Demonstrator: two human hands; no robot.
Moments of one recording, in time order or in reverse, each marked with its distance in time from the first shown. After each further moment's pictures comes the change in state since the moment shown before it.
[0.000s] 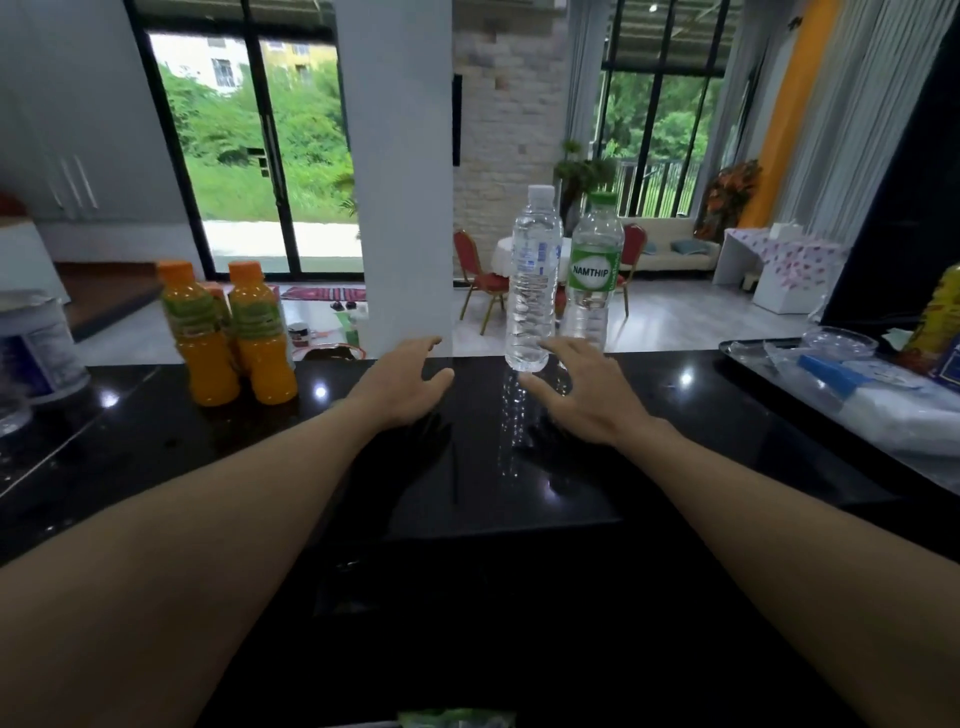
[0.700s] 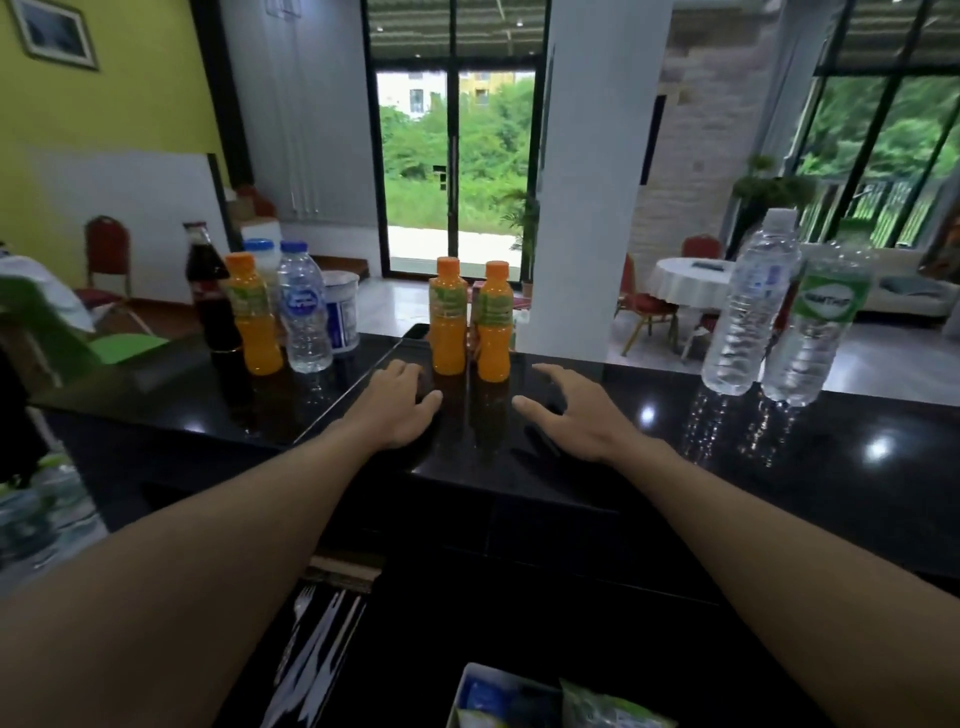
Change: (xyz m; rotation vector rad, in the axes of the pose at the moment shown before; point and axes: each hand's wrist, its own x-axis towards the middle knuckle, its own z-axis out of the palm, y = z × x) left_hand -0.149 -0.142 -0.129 0.282 0.069 -0.423; right_hand 0.022 -0.195 0.102 0.346 -0.306 -0.115
